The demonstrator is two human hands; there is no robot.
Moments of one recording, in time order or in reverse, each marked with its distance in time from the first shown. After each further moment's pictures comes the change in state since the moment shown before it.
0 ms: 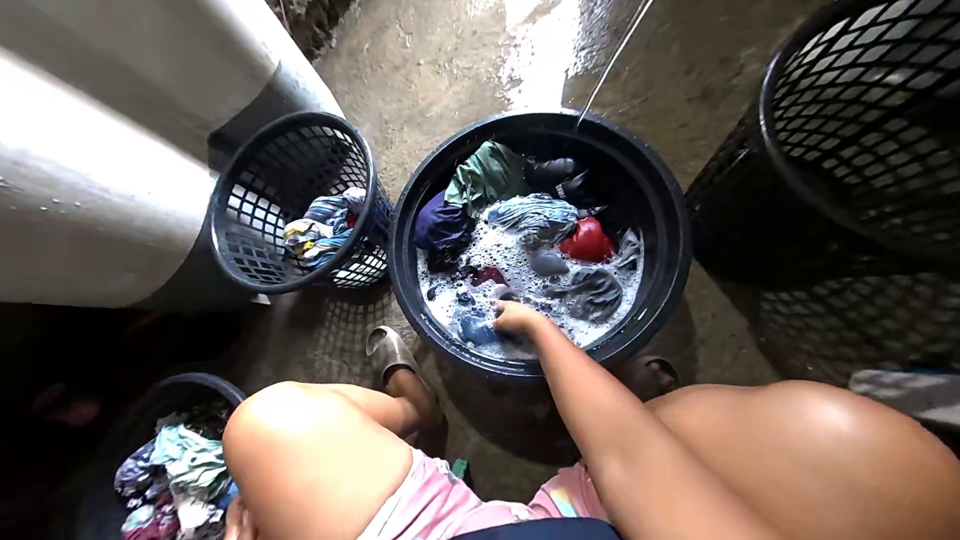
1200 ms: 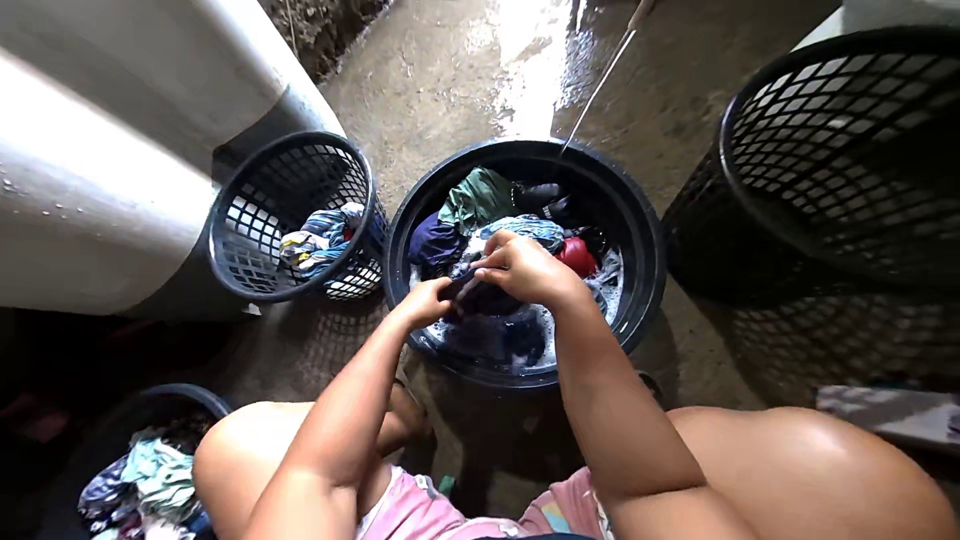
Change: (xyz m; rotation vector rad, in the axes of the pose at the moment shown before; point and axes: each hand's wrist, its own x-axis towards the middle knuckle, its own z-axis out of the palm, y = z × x) left_hand 0.248 0.164 0.291 0.934 -0.544 0.562; right_hand -0.135 -0.086 -0.097 -0.161 0.453 -0.556
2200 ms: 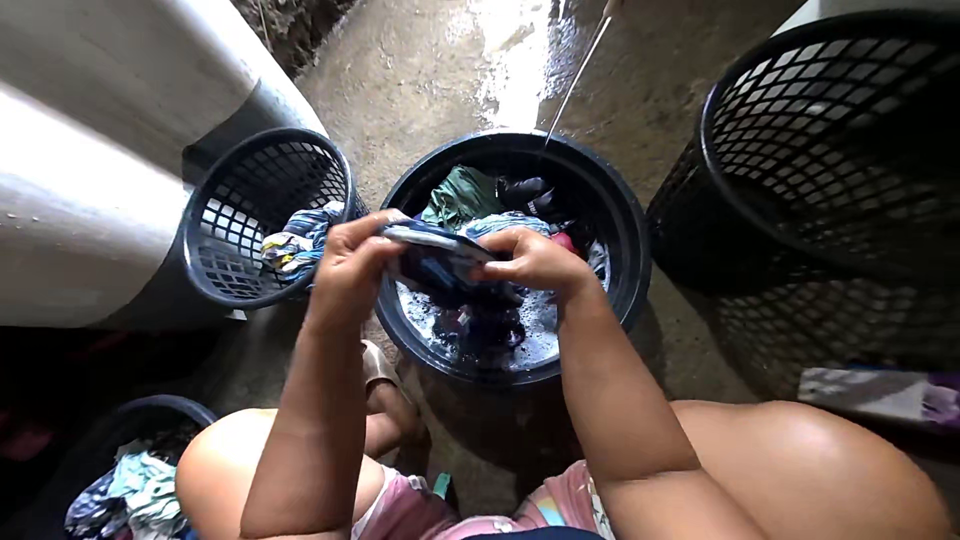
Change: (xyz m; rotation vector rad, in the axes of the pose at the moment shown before) left_hand -0.068 0.092 -0.085 -0.720 0.416 0.642; right_hand -0.005 0.029 -0.015 0.555 -0.043 -0.421
